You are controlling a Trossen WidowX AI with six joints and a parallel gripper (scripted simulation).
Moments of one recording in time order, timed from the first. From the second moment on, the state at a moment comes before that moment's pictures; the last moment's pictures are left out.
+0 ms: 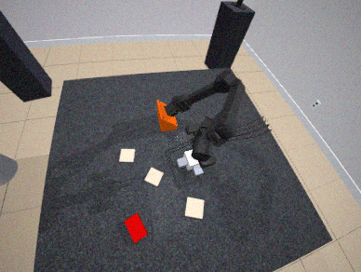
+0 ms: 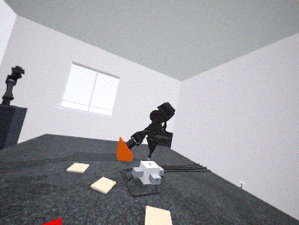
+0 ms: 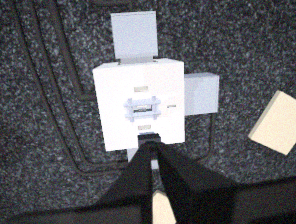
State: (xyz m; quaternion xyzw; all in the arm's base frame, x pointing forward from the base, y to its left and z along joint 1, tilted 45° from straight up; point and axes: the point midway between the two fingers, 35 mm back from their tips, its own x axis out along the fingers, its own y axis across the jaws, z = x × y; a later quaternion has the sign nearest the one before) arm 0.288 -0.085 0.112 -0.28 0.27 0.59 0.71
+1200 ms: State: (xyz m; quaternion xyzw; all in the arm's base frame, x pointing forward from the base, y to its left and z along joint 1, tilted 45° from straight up) arm 0.288 -0.082 0.111 -0.27 0.27 0.59 0.71
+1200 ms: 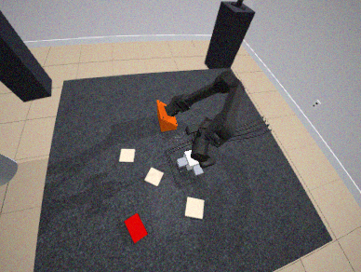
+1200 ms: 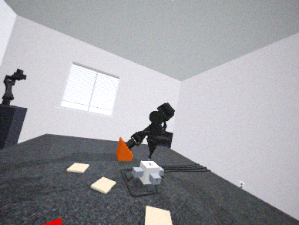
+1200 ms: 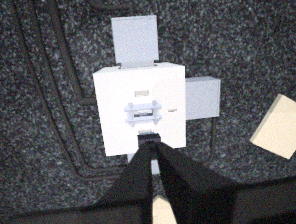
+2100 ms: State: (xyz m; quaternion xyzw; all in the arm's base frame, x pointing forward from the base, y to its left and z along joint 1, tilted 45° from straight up) arm 0.289 -0.079 0.110 -0.27 0.26 0.60 0.71
